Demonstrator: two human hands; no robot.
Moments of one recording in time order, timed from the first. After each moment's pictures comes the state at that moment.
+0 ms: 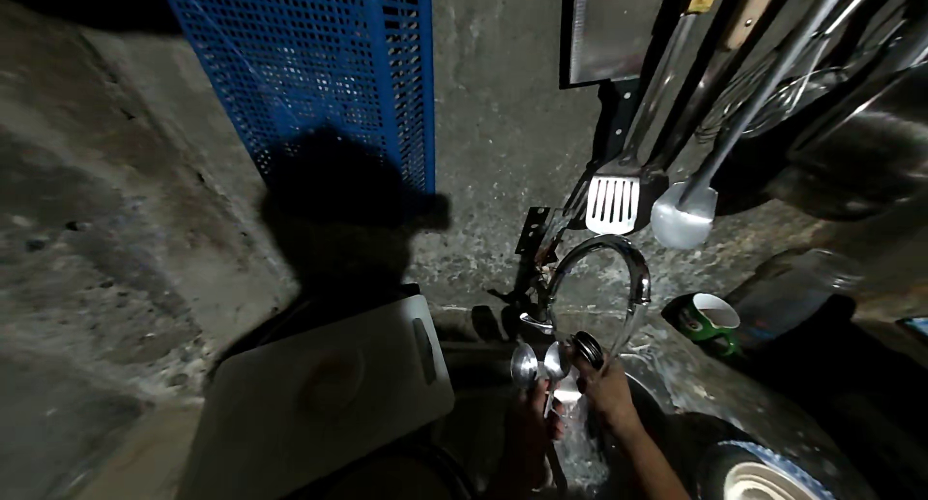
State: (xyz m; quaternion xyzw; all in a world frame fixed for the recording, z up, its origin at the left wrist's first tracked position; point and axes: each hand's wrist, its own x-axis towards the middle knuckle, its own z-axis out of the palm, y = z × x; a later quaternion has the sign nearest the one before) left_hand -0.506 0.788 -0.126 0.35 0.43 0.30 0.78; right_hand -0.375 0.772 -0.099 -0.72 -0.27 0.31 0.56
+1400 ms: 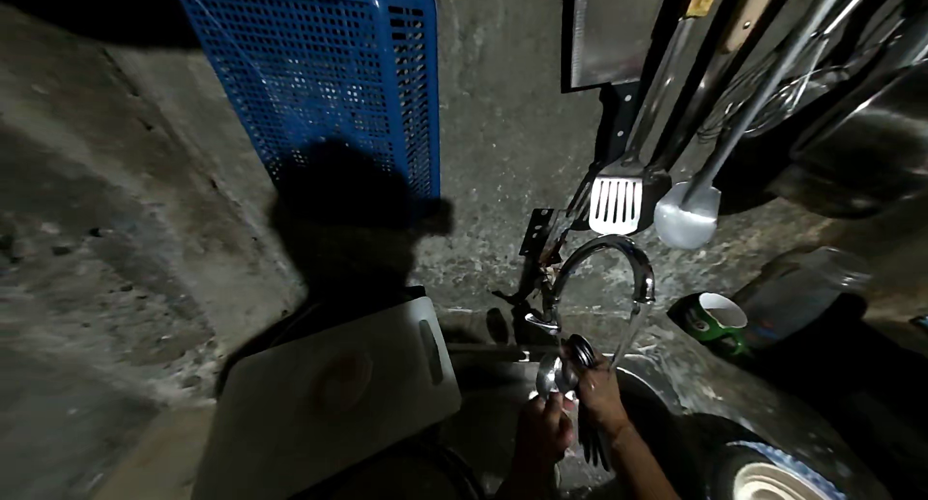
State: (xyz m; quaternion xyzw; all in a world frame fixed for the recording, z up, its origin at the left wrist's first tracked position) left_hand -0.513 0.781 -0.121 0.46 0.43 0.24 0.74; right_hand -0.386 0.783 -0.123 -0.68 -0.27 0.31 0.61
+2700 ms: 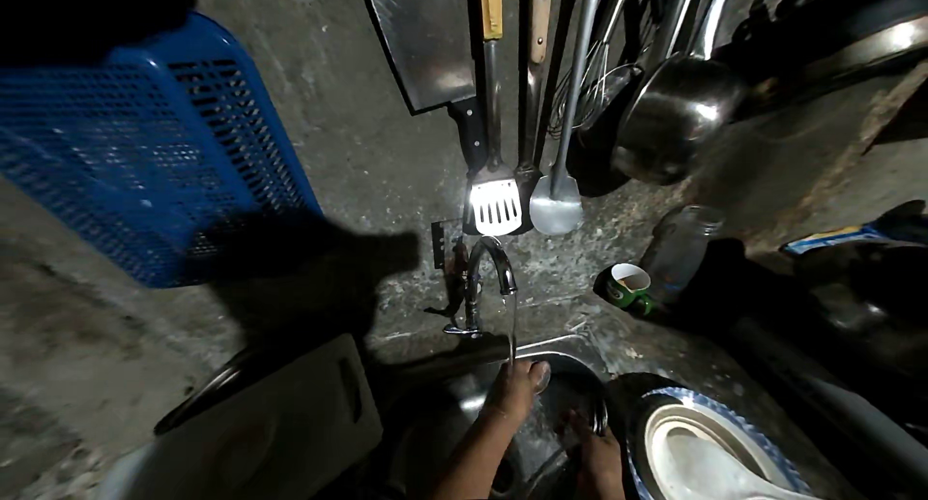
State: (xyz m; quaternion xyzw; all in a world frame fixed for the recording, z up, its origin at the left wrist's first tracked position) left_hand -0.422 0.803 -0.101 0.82 0.37 -0.01 0.44; right_hand -0.380 0.668 -0.138 -0.63 0.11 0.29 0.71
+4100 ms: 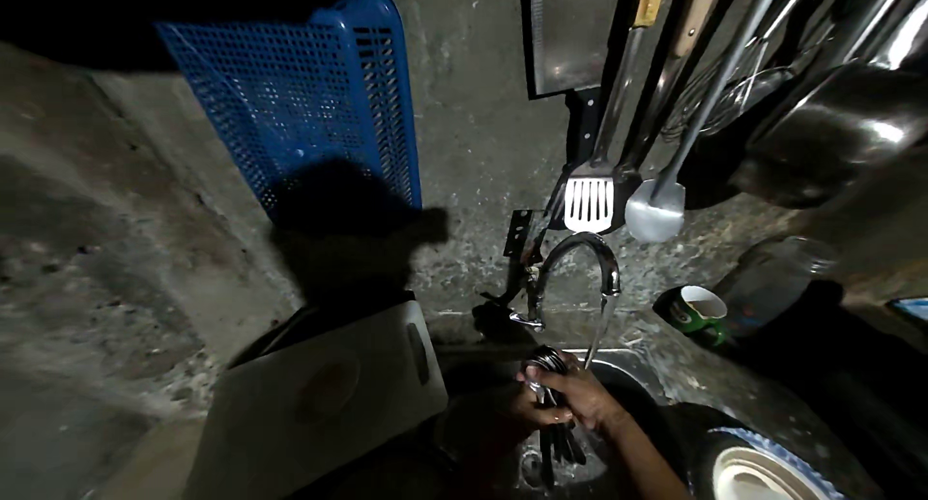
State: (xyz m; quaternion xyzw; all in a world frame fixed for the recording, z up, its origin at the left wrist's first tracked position) left_hand -0.521 0.818 -0.125 0.66 0.16 0.21 0.70; right_hand -0.382 0.769 -0.081 -0.58 -0.37 0.55 0.47
